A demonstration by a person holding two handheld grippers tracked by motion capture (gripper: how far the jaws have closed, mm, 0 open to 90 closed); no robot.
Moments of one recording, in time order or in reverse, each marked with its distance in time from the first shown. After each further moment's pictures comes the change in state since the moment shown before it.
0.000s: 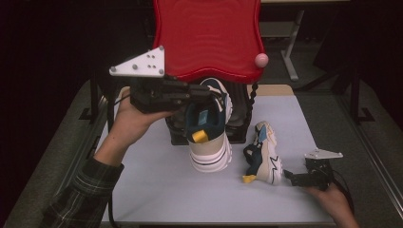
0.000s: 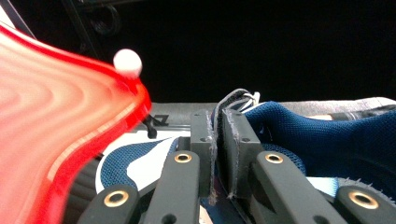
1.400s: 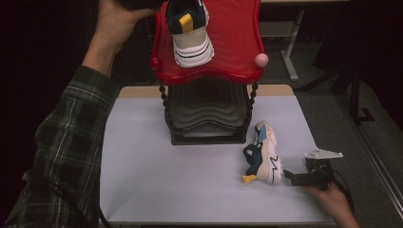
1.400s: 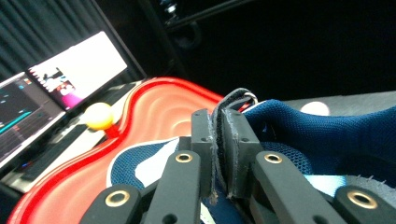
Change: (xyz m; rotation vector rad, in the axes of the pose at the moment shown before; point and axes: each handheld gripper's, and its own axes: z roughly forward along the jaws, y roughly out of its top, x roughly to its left) left arm 0.148 0.081 -0.025 0.052 0.269 0.180; right arm -0.001 0.000 0.000 0.000 0.003 0.001
